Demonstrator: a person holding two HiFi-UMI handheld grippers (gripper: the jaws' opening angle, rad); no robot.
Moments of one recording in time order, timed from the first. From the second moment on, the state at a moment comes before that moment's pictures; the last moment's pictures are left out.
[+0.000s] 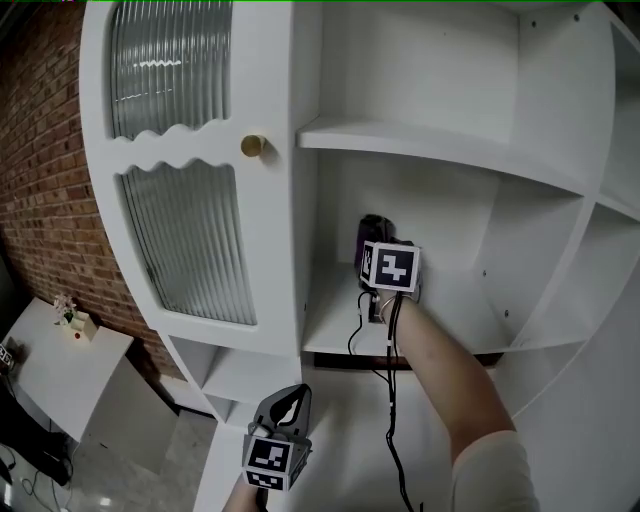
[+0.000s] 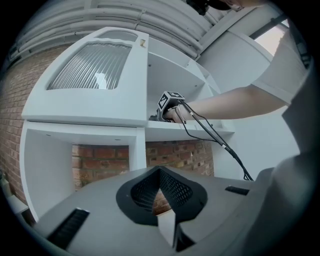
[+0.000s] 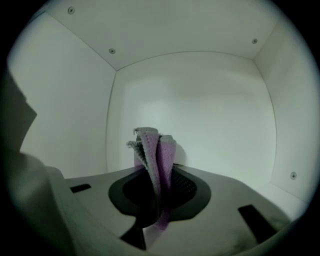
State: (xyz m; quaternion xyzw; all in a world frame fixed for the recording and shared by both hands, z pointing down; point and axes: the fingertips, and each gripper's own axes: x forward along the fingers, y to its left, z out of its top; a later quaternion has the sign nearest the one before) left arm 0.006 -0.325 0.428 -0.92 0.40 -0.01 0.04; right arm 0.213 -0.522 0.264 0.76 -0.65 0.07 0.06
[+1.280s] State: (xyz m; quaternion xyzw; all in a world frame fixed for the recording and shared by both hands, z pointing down) left arm 0.077 -0.291 0.436 -0.93 0.37 -0.02 0.03; right arm 0.408 -0.432 0.261 0.85 -0.53 0.09 0.00
